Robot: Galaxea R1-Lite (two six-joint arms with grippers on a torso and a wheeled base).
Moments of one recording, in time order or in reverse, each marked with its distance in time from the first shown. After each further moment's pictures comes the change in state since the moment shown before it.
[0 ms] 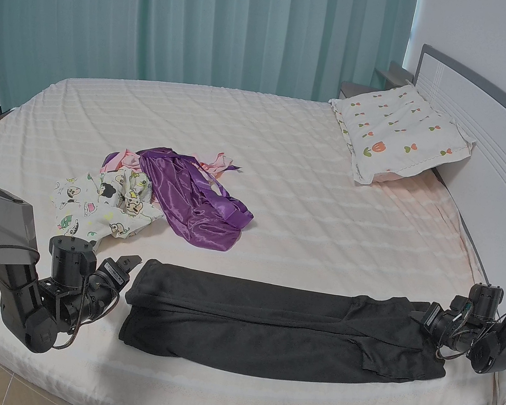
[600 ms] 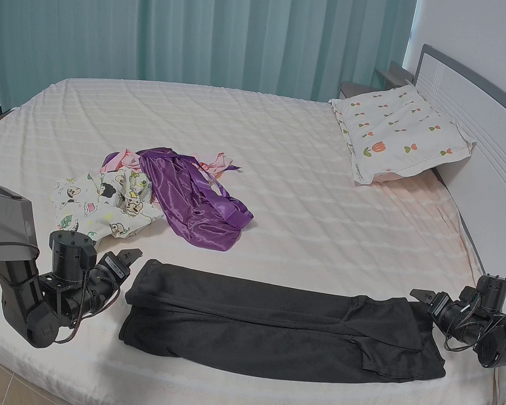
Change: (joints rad) left arm 0.010 -0.001 -0.031 0.004 -0.003 0.013; right arm -0.008 -0.064 -0.021 0.035 -0.079 0.006
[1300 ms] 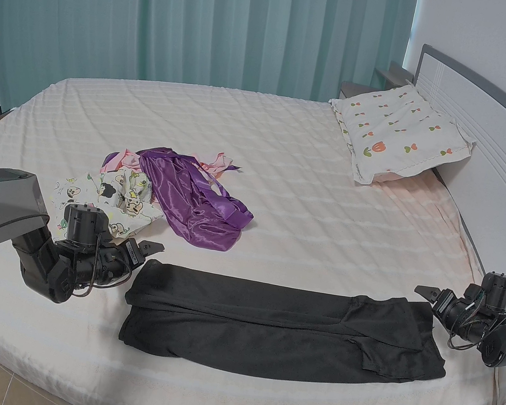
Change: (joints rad) left arm 0.114 0.107 -0.376 0.340 -0.349 0.321; right arm -0.013 -0.031 0.007 0.001 0.005 0.007
